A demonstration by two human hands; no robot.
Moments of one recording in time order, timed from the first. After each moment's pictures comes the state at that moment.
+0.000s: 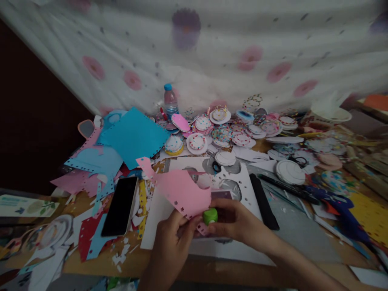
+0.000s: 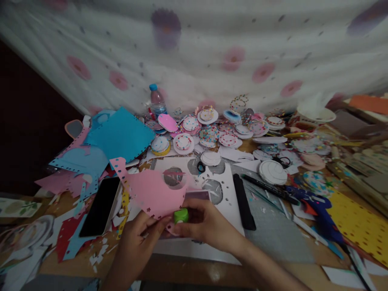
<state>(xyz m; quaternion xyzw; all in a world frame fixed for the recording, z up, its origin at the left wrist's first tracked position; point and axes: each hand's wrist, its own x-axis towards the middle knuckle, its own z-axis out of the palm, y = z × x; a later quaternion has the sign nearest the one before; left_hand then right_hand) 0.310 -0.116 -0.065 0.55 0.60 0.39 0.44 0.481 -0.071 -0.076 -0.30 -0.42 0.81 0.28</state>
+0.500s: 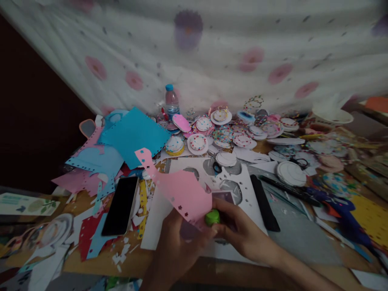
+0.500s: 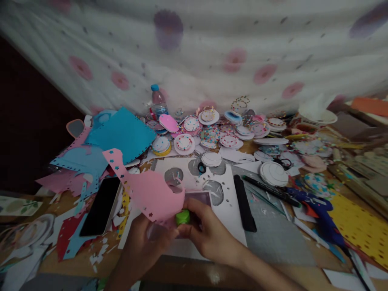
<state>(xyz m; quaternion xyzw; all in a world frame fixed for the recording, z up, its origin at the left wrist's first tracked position) 0.316 -0.115 -0.067 0.57 0.60 0.39 0.41 0.482 -0.079 -0.075 -0.36 -0.60 0.65 0.30</state>
